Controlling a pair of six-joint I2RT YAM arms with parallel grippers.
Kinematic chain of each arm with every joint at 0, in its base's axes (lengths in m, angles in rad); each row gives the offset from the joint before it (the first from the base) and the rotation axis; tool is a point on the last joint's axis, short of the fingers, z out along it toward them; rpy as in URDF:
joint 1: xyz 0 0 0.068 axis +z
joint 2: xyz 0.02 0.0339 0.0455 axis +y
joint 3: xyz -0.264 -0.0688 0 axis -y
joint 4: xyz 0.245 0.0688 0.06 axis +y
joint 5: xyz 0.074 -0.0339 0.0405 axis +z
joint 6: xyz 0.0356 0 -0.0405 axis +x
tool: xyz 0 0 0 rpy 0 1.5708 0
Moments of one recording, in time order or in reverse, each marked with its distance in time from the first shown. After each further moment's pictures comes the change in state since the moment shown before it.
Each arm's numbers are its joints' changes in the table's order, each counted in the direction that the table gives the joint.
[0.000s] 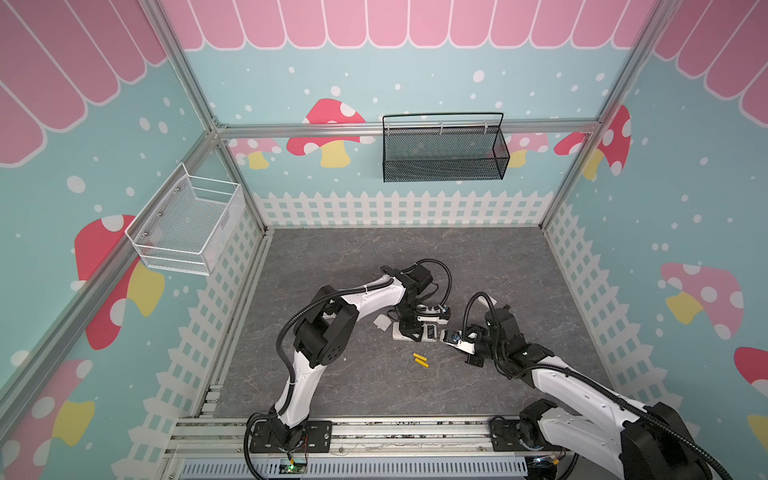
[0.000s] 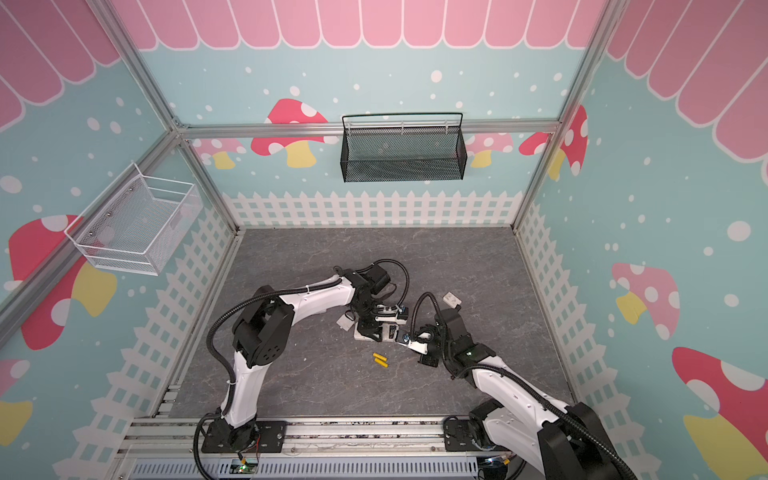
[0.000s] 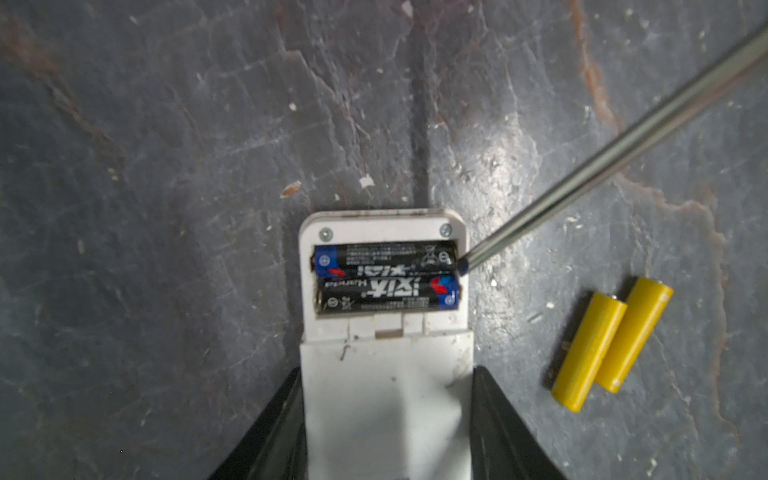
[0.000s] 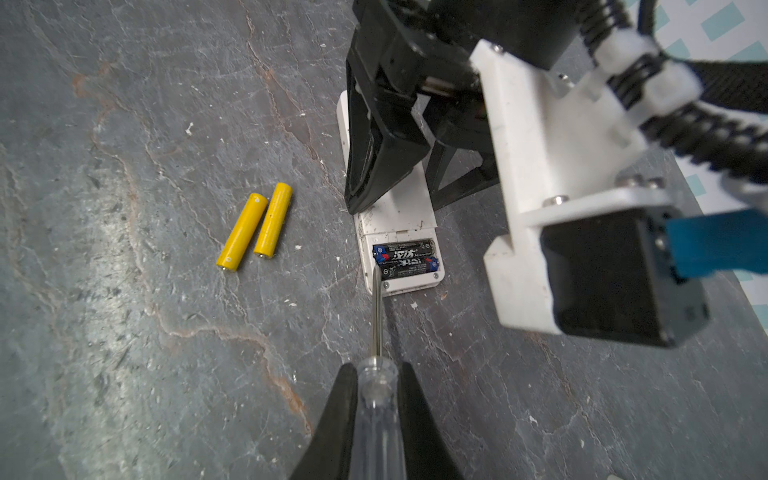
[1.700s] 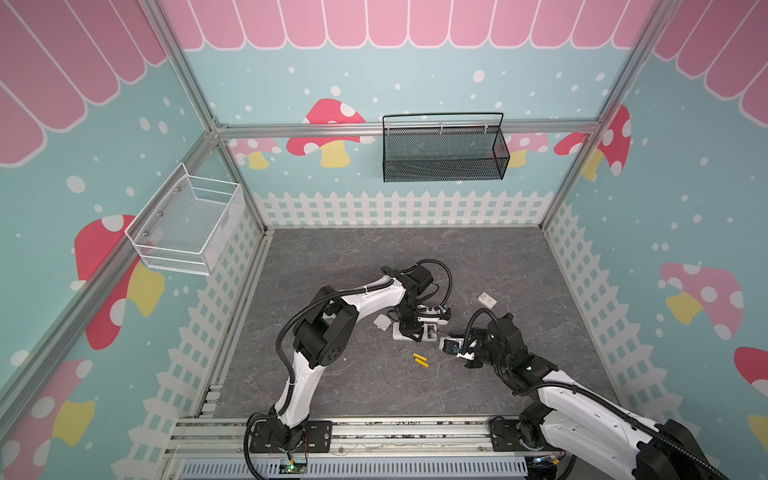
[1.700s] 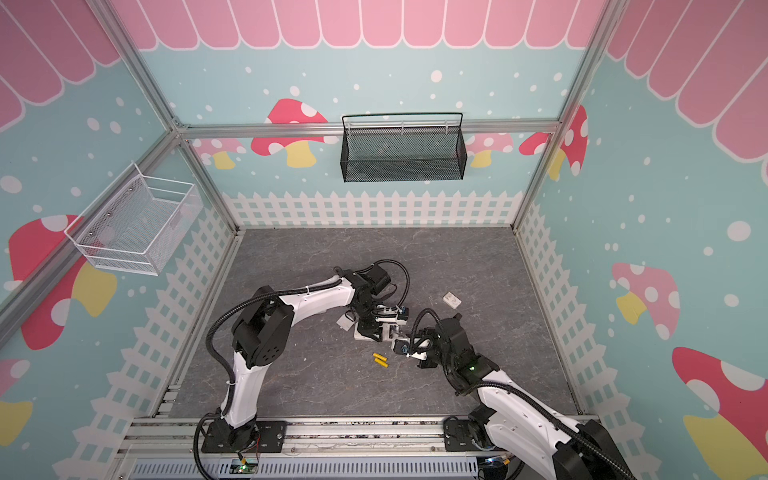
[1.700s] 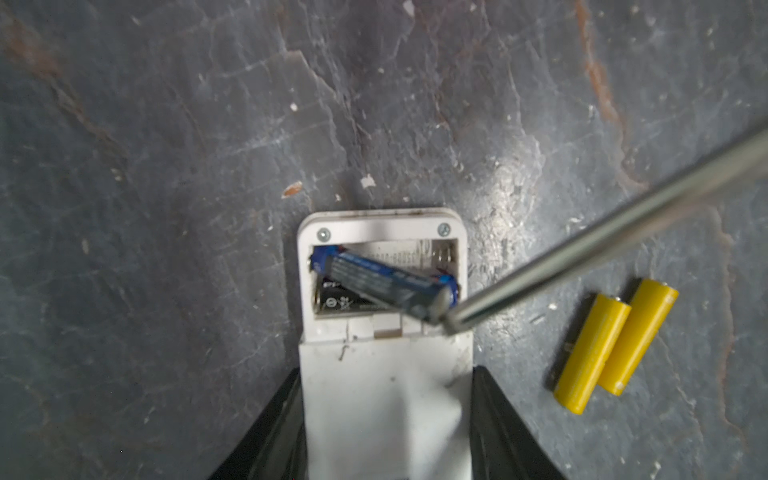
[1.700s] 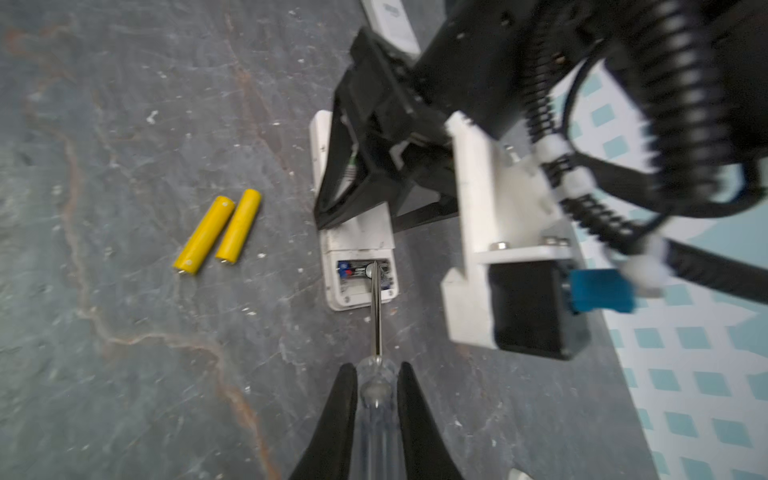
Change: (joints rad) left arm -0.005 -0.006 -0.009 -0.011 0.010 -0.002; right arm 0.071 -0.132 -0.096 -0.186 -0.173 -0.093
